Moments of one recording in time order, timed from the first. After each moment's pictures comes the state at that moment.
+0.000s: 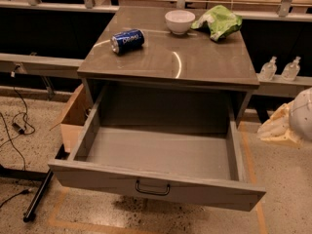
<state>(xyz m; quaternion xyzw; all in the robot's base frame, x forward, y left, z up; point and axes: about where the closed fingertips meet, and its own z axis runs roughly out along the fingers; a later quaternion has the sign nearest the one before) 0.422 -0.243 0.872 -0.61 0.75 -0.01 0.25</state>
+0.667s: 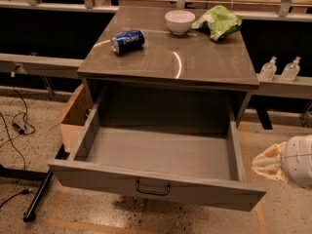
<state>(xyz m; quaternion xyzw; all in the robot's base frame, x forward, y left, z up) 0.394 -0.253 0.786 -0.63 0.72 -0.04 0.27</state>
